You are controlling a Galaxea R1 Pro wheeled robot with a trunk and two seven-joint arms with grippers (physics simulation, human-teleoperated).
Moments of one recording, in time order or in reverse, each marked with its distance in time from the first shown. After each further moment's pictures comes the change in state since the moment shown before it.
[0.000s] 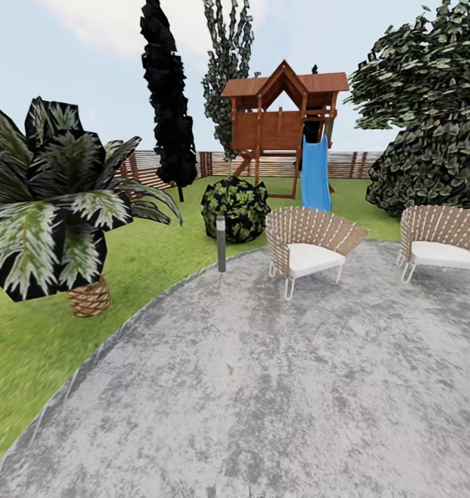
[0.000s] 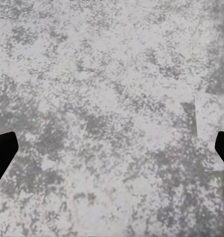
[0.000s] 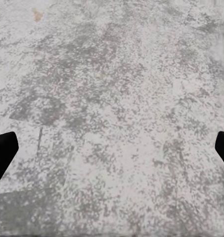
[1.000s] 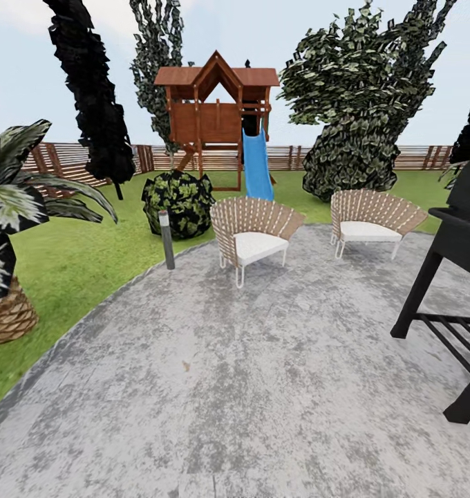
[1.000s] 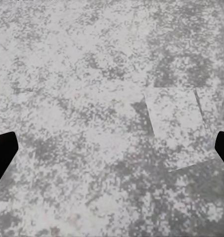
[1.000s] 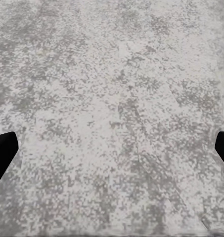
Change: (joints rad) left arm 0.001 -0.002 0.000 0.000 0.001 -0.002 -0.004; right arm 0.000 0.002 0.000 0.002 0.000 0.000 0.000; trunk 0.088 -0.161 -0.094
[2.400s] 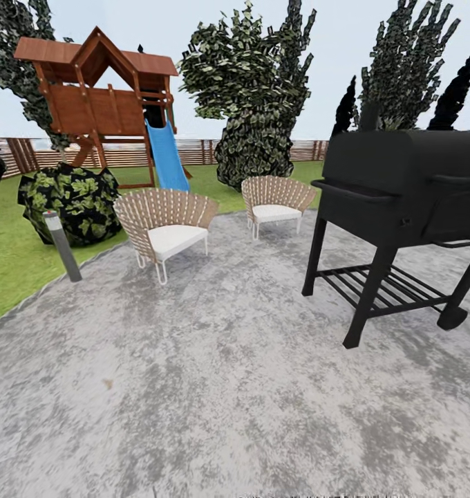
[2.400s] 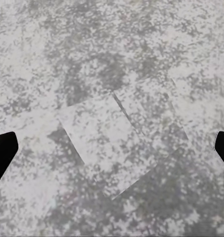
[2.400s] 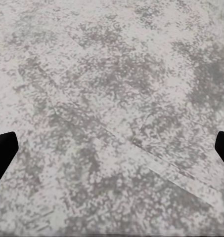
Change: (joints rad) left arm -0.001 -0.002 0.001 0.002 0.000 0.000 0.000; right arm 0.000 -0.001 -0.050 -0.002 0.001 0.000 0.001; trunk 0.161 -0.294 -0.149
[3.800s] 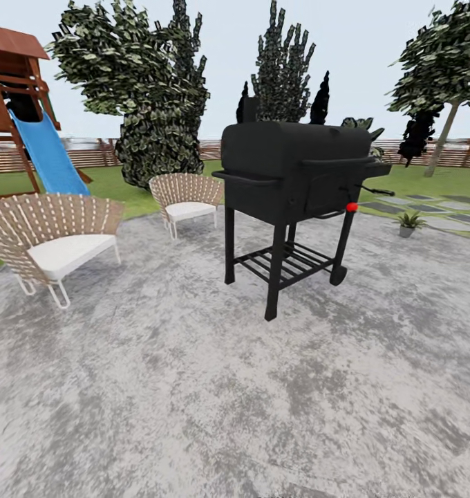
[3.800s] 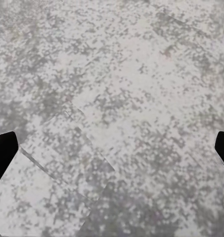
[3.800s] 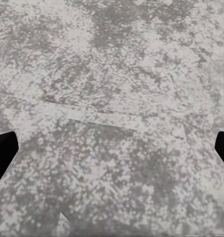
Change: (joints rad) left arm 0.000 0.000 0.000 -0.002 0.000 0.000 0.003; right arm 0.000 0.000 0.000 0.002 0.000 0.000 -0.001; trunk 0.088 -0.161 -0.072
